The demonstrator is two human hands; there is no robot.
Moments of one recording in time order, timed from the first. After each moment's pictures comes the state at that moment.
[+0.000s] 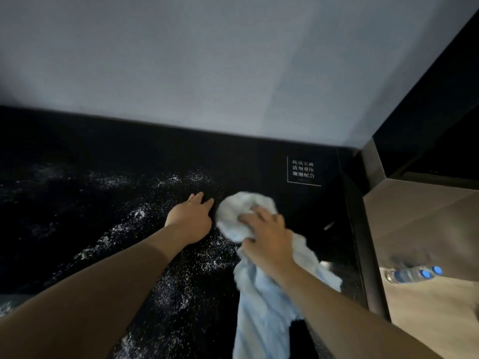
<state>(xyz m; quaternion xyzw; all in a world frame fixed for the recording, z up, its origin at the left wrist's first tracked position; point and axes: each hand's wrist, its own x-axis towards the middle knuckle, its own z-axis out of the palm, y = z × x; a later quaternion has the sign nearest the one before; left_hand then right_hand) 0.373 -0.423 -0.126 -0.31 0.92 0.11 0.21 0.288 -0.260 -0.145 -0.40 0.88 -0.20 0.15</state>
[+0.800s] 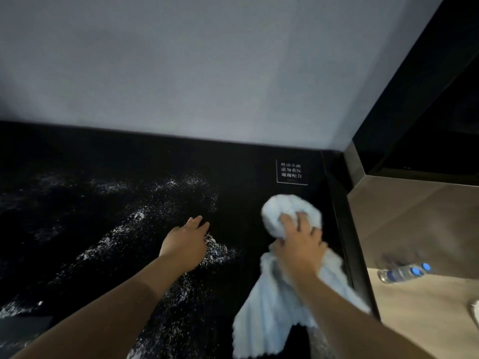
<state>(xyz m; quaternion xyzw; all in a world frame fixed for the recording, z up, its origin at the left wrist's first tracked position) 0.414 -0.391 -0.142 -0.23 0.94 0.04 0.24 0.281 -0.202 -0.141 -0.22 0.97 -0.07 0.09</state>
